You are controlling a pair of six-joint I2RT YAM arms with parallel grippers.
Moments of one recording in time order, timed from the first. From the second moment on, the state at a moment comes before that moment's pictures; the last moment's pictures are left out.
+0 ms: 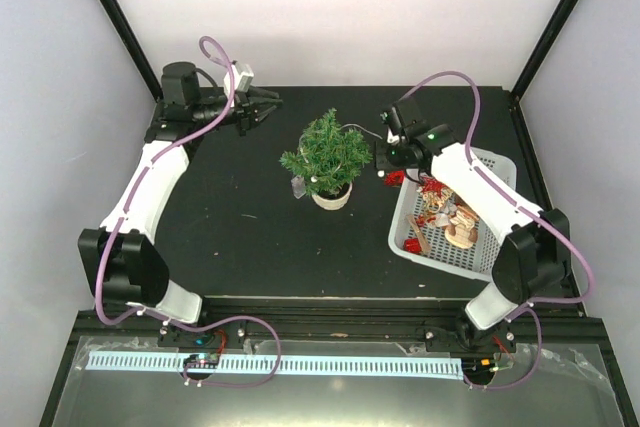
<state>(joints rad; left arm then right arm) -0.08 1.50 1.39 -0.17 1.07 0.14 0.48 1.61 1.43 -0.79 0.05 0.38</state>
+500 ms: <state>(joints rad) -0.07 1.41 1.30 -0.25 0.97 0.21 0.63 1.48 1.39 -0.86 0.07 0.38</state>
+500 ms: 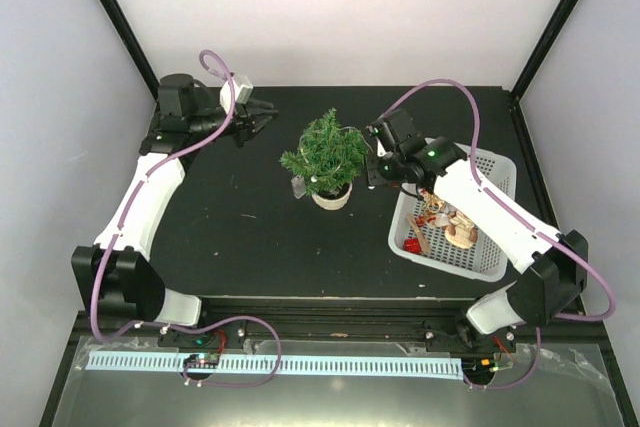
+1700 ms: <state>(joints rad) -0.07 1.32 1.25 -0.40 0.90 0.31 0.75 1.52 1.41 -0.82 -0.15 0.43</state>
